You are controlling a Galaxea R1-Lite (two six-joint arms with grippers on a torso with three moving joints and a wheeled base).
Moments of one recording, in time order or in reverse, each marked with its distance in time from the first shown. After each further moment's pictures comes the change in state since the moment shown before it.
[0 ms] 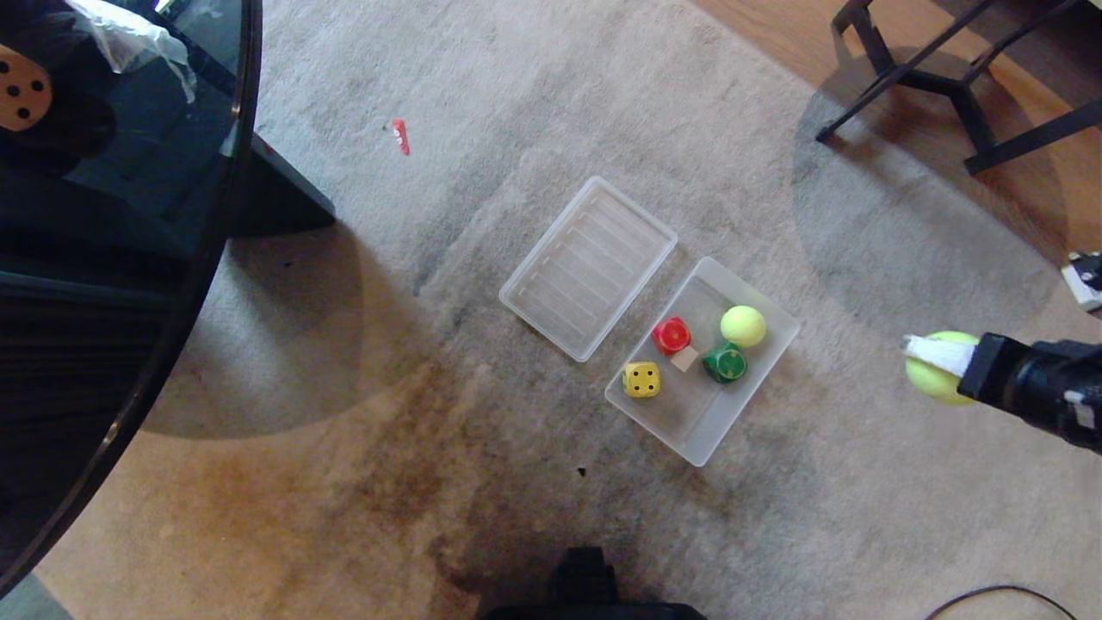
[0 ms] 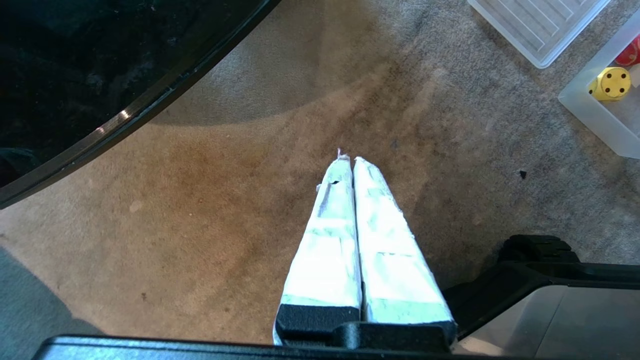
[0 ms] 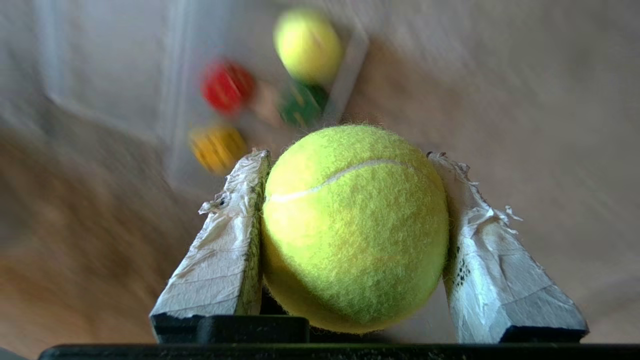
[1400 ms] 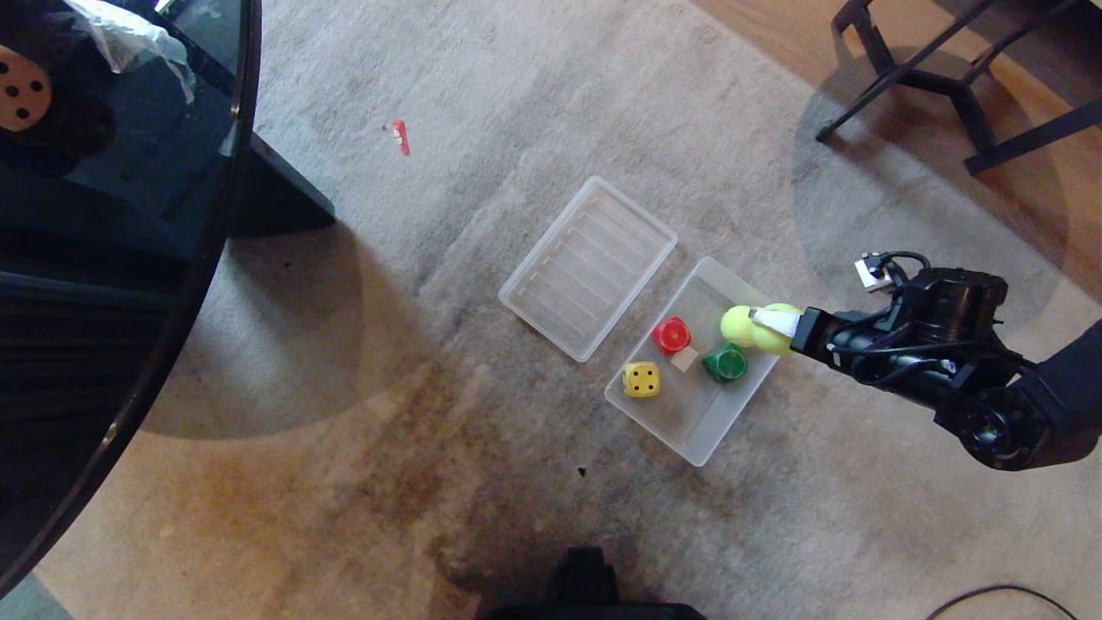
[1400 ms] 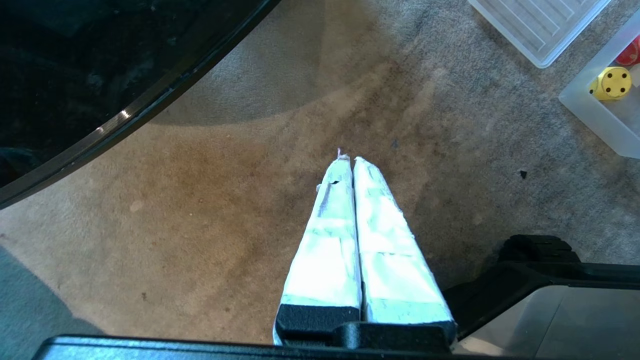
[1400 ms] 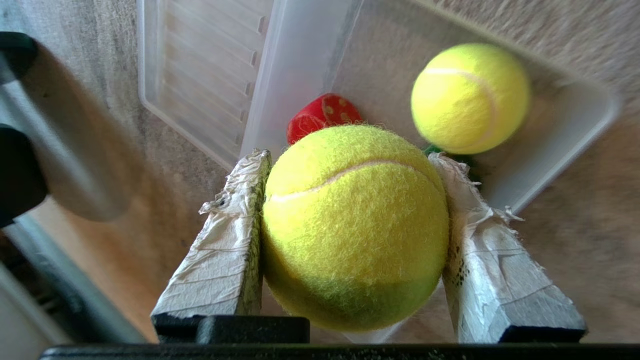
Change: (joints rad) left arm 0.000 0.000 0.000 0.000 0.000 0.000; right arm 0.073 0.628 -0.250 -0.497 0.283 0.076
